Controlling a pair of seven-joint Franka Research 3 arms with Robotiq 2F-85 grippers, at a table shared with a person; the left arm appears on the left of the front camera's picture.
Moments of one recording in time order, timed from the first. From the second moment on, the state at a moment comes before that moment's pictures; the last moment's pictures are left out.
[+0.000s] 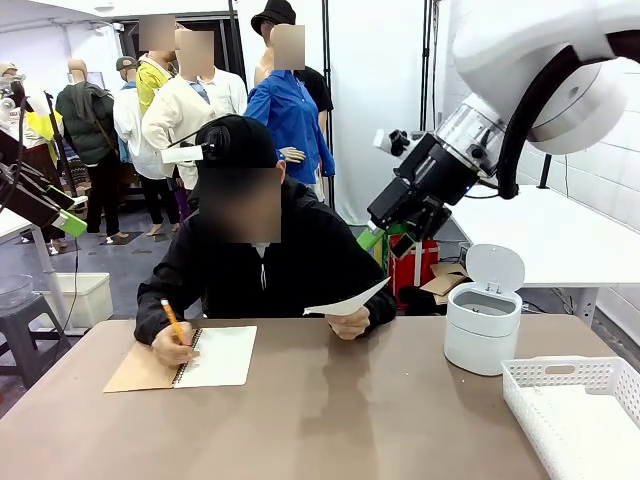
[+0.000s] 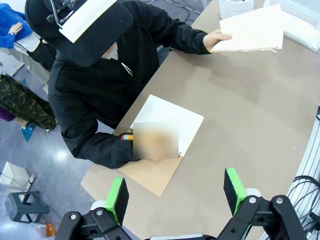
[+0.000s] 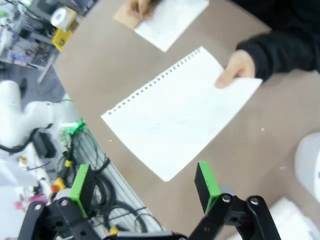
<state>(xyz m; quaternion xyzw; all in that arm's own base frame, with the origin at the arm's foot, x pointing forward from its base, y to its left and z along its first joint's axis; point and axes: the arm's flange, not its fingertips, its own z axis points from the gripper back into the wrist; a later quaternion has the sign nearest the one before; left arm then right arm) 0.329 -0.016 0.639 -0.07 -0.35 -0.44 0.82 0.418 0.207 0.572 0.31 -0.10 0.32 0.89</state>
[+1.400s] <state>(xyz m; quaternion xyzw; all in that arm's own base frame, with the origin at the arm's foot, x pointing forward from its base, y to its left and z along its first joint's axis) 0.329 -0.016 0.639 -0.07 -0.35 -0.44 0.82 0.522 0.167 0.476 0.40 0.22 -0.03 0.89</state>
